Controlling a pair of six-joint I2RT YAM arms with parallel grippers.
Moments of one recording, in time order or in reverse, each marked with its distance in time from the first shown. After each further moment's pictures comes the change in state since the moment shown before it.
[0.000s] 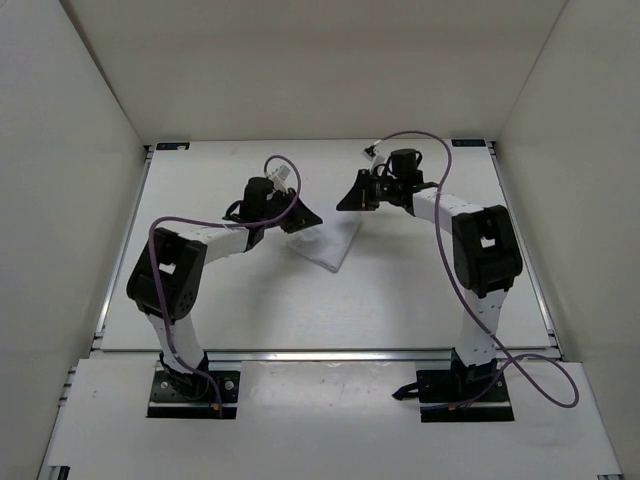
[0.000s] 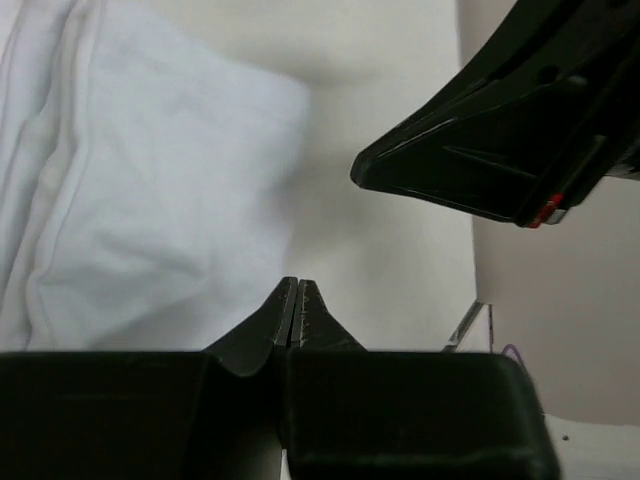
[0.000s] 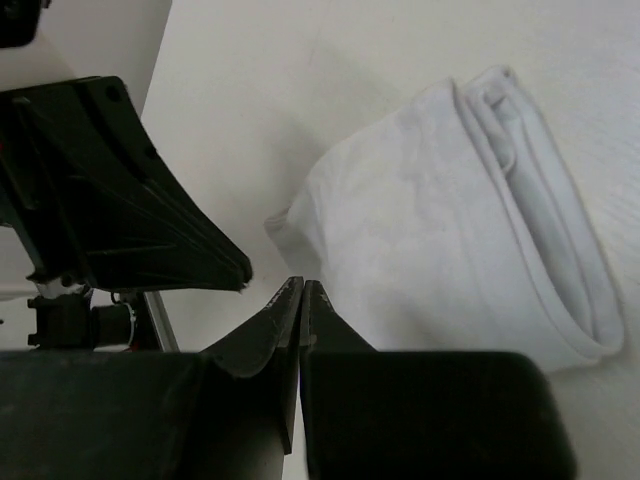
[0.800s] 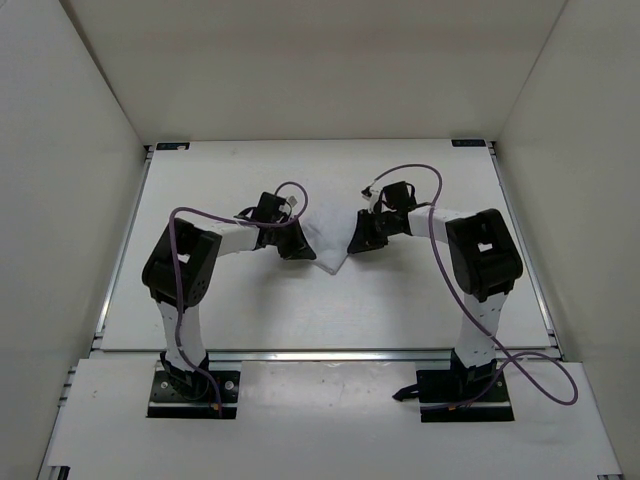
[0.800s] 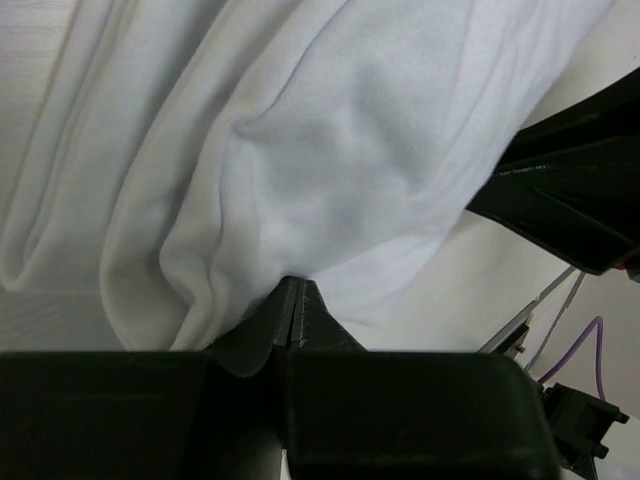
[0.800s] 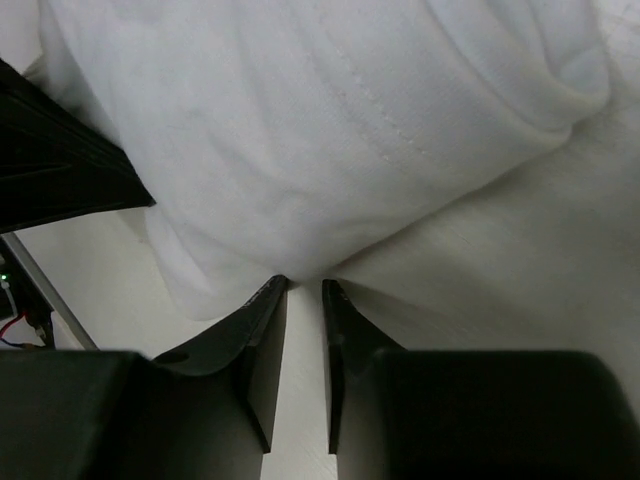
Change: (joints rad) left arm -0.046 0.136 0.031 -0.380 -0.050 0.083; right arm 0.059 0.007 -0.205 -0.191 0.221 -0.167
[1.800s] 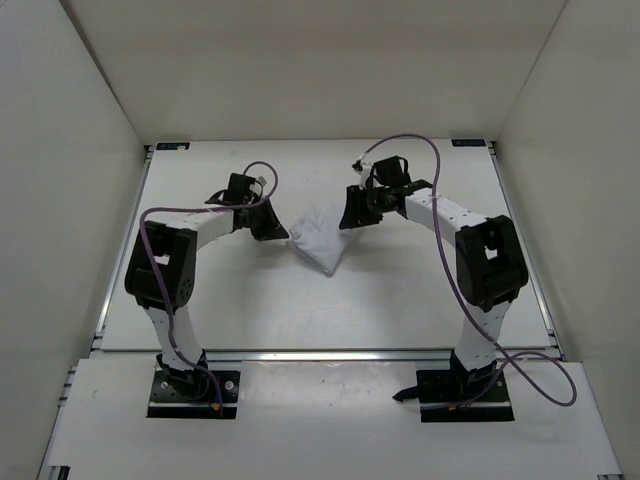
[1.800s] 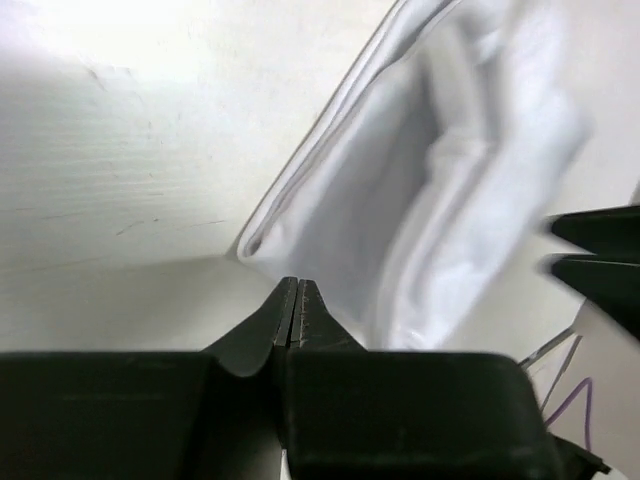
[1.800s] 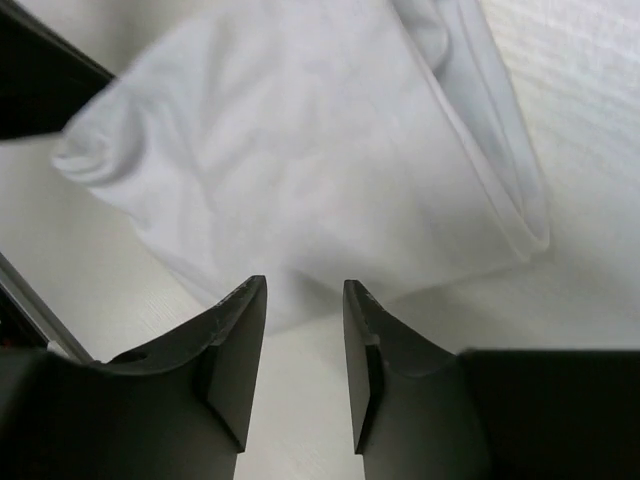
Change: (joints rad) left arm 0.167 -0.041 0.083 -0.151 -0.046 0.096; right arm 0.074 -0.080 0.233 -0.186 0.139 -0.045
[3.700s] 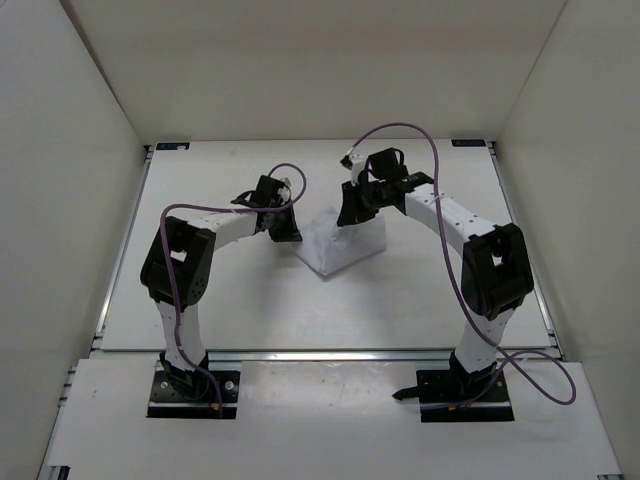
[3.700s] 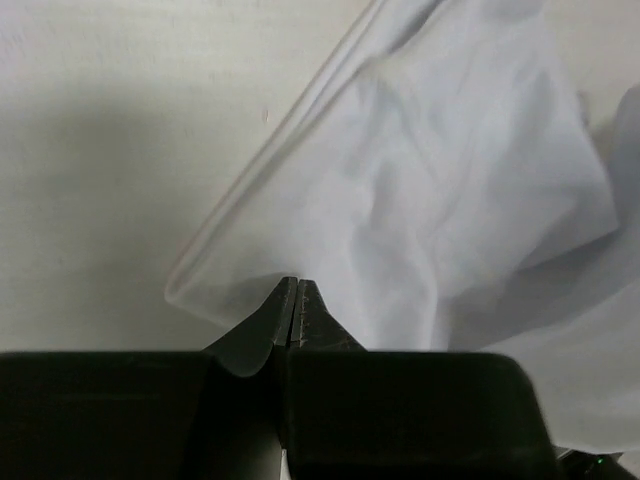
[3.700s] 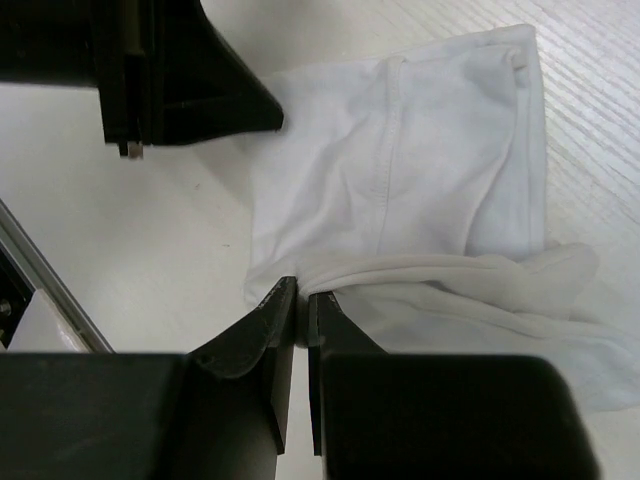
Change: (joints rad) left arm -0.134 0.058 0.090 -0.011 -0.190 0.066; right arm 0.036 -0.066 0.053 -0.110 -0.023 -0.152
